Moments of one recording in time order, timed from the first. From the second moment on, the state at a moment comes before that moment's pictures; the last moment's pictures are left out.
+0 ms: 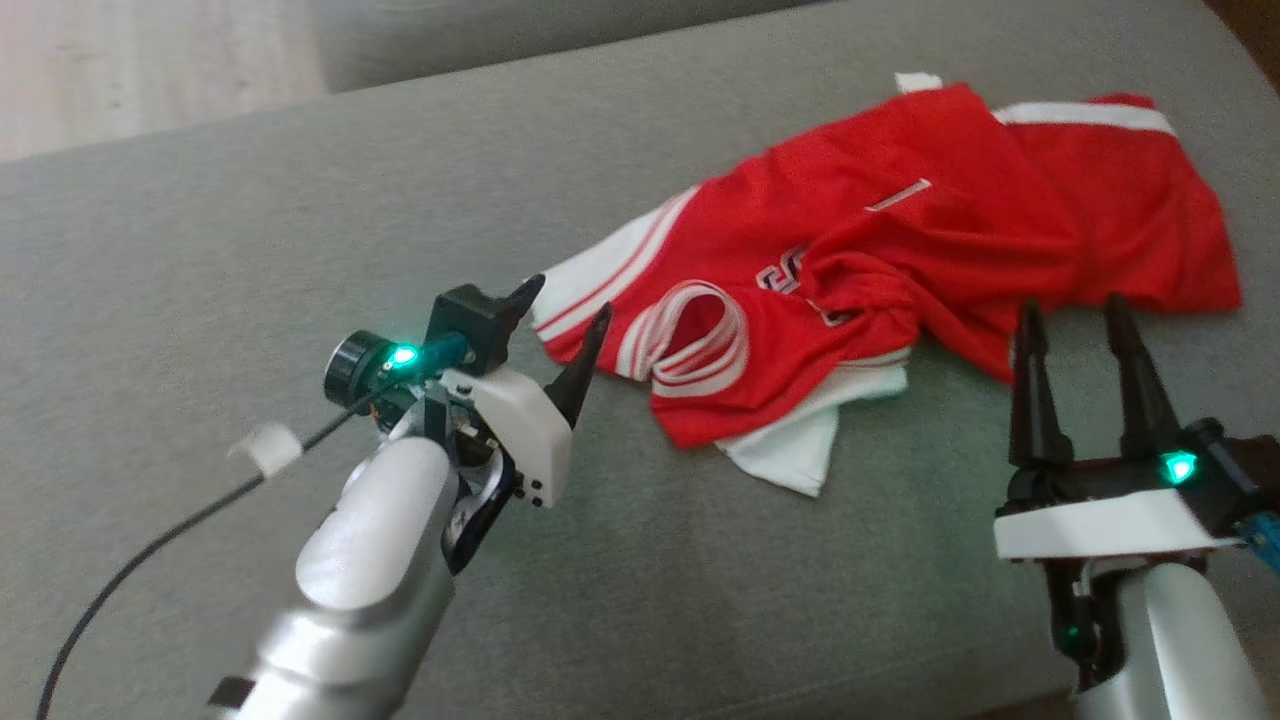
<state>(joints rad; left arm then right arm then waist) -0.57 0.09 -0.52 0.55 -0.30 -0.12 0.13 -0.10 -0.04 0.00 0.11 0.18 0.12 -0.25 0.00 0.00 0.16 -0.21</state>
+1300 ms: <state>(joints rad) -0.94 0.30 -0.50 0.95 -0.41 -0.13 0.20 -0.15 -0.04 0.03 0.12 0.22 0.12 -0.25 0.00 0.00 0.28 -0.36</state>
